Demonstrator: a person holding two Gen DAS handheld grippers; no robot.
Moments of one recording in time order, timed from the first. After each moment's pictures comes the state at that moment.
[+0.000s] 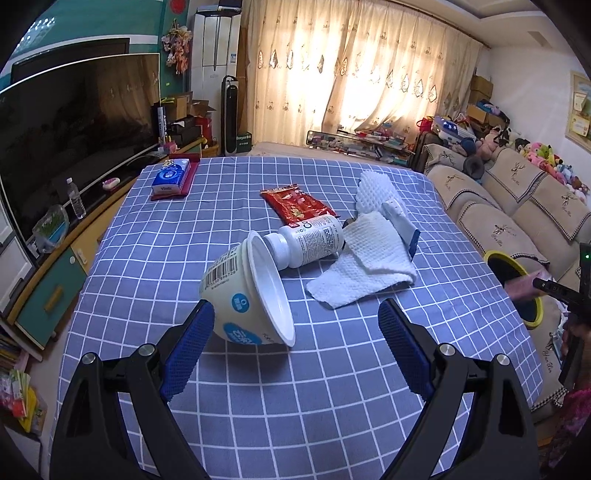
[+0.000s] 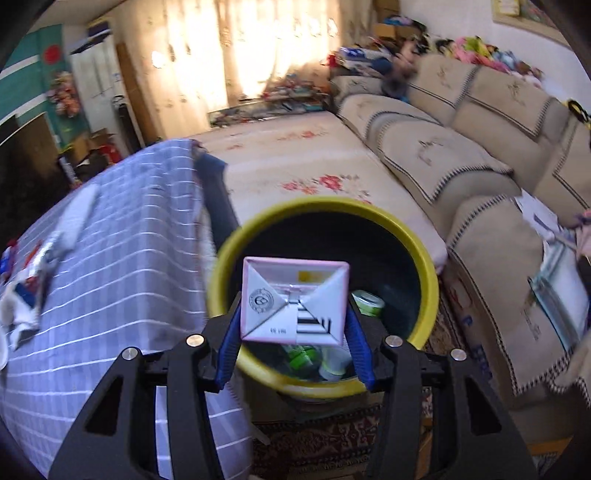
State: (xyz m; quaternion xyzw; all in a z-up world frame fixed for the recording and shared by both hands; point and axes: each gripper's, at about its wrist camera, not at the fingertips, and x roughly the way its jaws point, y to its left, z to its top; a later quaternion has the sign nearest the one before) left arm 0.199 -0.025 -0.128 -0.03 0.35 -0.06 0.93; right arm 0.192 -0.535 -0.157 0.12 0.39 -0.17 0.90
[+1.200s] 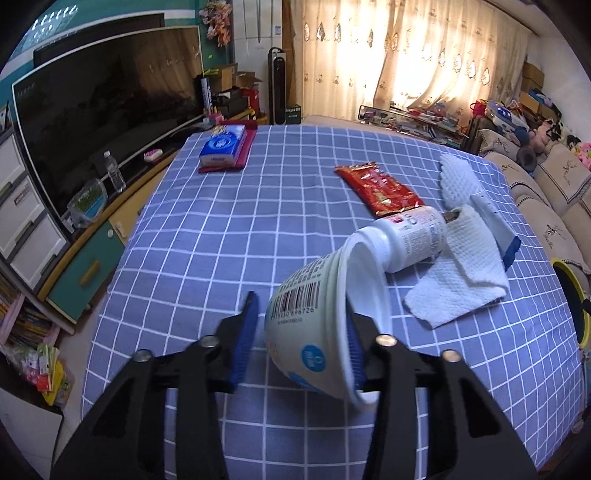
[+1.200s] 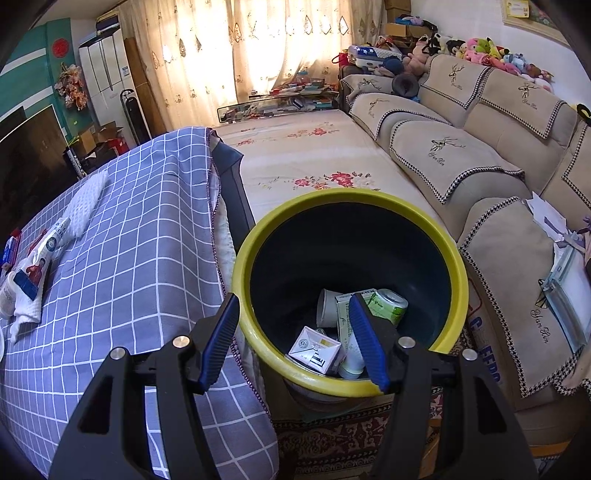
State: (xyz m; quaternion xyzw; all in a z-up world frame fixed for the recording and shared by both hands) left arm 0.265 0.019 -0.164 -0.03 0.41 0.04 0.91; right arm 0.208 -0.505 -0.166 0.11 0.39 -0.13 0.90
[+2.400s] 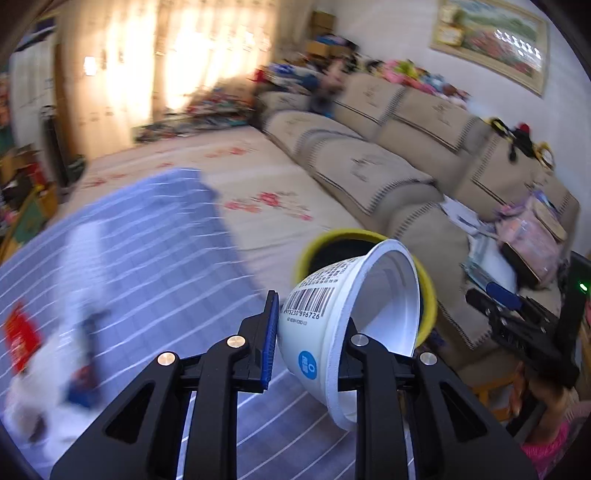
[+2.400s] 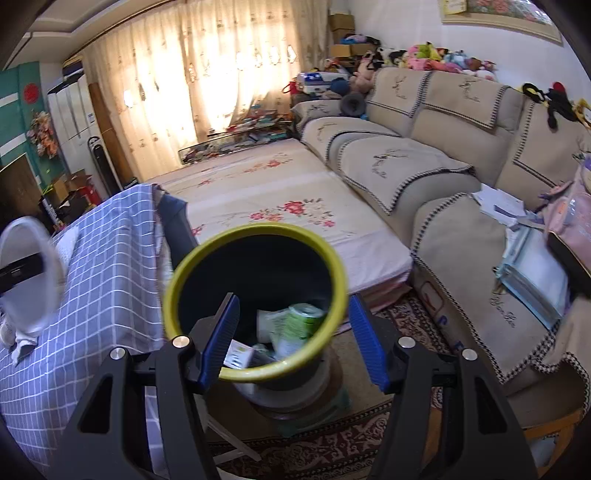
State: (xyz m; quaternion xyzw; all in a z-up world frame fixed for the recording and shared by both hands) left arm 0.297 -0.367 -0.105 0.08 0.39 -0.36 0.85; right arm 0.113 -0.584 -0.129 0.14 0.33 -0.22 0.91
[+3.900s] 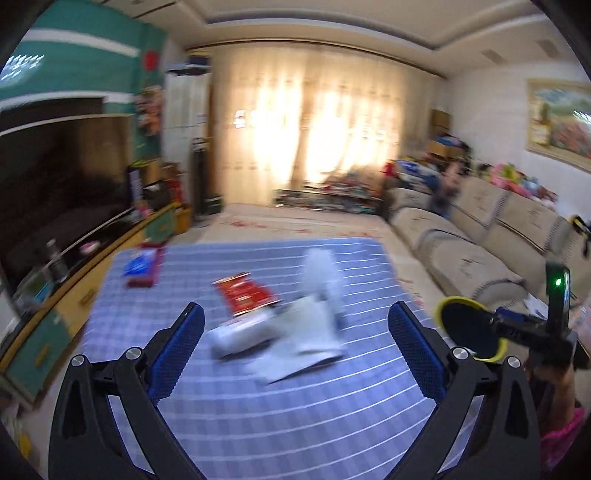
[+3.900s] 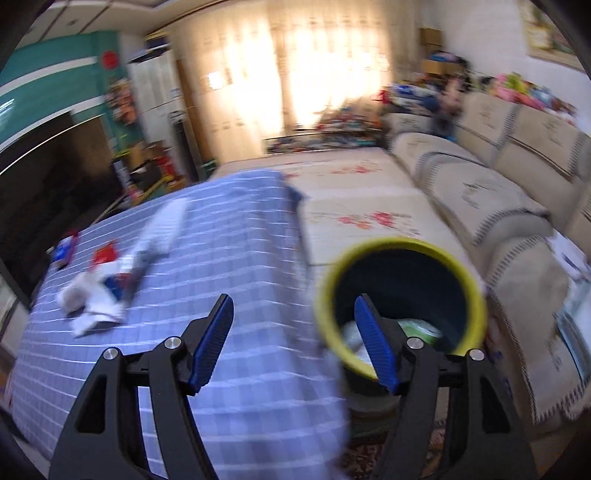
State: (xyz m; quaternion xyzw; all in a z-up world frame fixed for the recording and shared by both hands) left arm 0.164 -0.047 -0.039 -0.02 0.24 -0.10 0.97; right arm 0.187 -0.422 -0.097 0.09 0.33 -0.03 0.94
